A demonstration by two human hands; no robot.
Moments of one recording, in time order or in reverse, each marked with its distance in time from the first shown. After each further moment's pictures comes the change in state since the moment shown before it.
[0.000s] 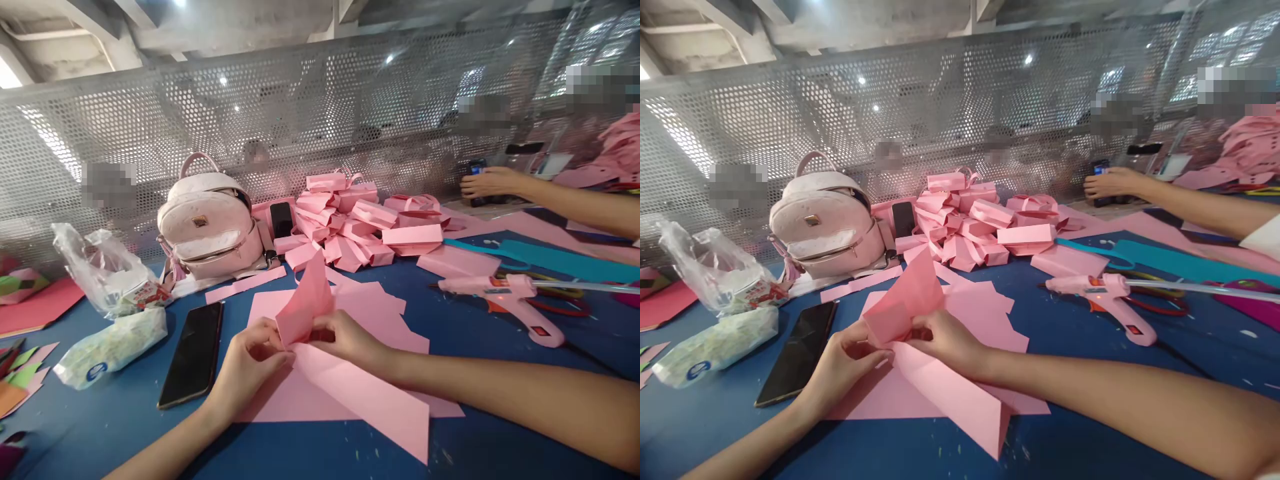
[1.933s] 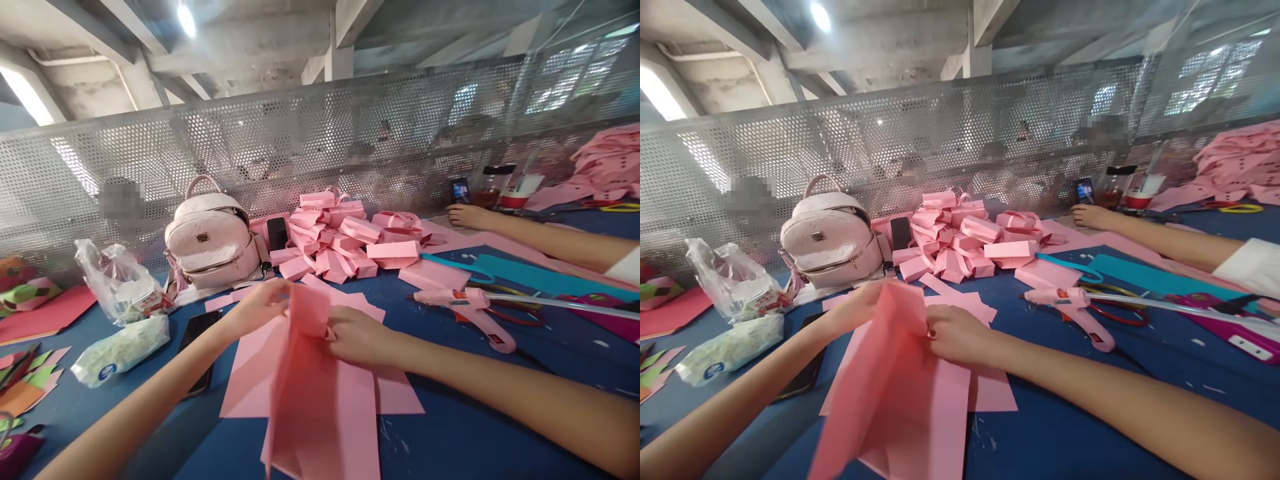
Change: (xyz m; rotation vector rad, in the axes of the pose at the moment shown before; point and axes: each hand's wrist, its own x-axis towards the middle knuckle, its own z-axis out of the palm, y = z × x) left_hand 0.072 0.093 -0.005 0.064 -0.406 0.029; right_hand -0.025 -0.037 -0.048 -0.838 -0.010 -0.087
